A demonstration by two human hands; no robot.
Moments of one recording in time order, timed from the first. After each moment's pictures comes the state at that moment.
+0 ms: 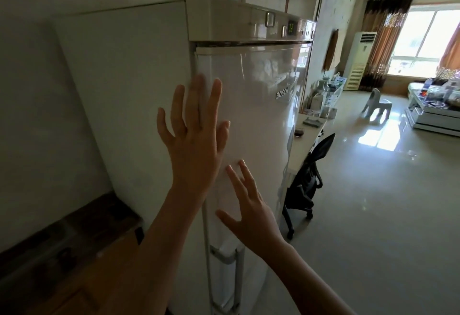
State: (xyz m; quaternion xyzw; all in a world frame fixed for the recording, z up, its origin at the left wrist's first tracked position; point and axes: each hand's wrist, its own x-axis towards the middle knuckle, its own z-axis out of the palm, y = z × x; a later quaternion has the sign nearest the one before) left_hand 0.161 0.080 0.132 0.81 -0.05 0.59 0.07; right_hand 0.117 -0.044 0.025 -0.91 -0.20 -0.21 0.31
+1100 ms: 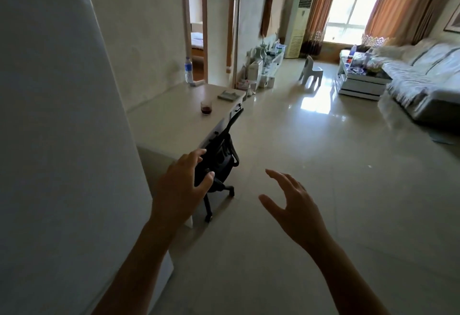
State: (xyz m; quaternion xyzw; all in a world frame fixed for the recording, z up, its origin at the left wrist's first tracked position) left_hand 0.229 -0.364 0.020 0.91 -0.21 0.18 0.30; right_hand 0.140 -0.579 -0.001 -0.95 0.03 -0.20 0.25
